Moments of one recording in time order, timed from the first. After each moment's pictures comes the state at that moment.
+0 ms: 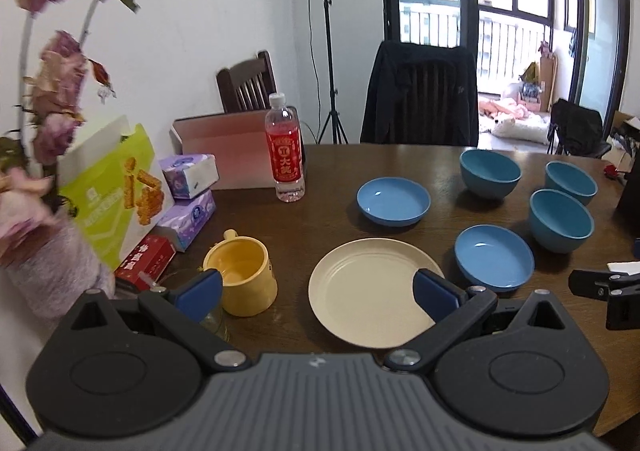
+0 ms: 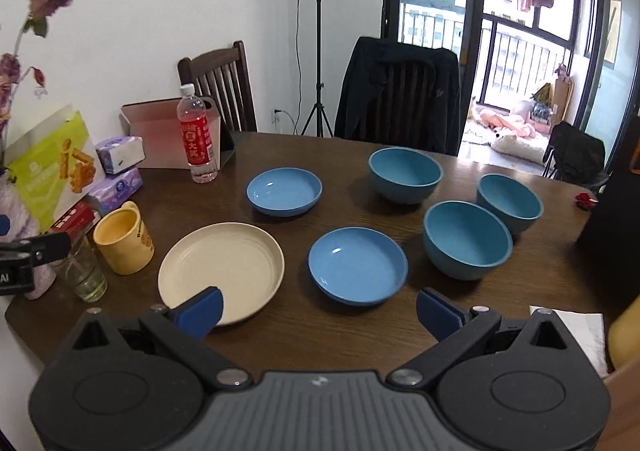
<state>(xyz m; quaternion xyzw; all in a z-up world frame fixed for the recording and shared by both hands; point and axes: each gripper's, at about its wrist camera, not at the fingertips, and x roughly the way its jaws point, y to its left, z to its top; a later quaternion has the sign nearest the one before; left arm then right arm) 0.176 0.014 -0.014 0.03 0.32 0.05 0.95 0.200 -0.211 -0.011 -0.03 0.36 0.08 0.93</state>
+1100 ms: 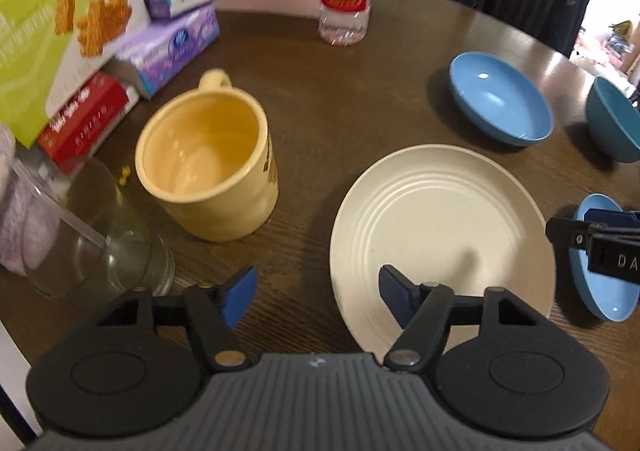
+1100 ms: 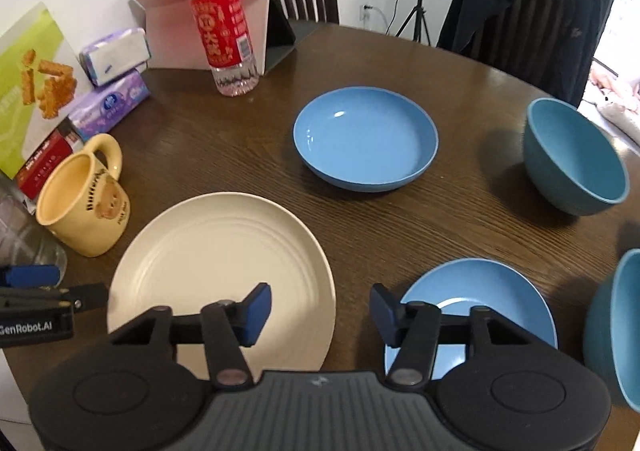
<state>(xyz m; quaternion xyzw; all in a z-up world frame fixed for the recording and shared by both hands) 0.348 0.069 -0.161 -0.09 0.54 0.14 0.83 0.441 -0.133 -0.142 -0.09 0.51 0.21 0.83</state>
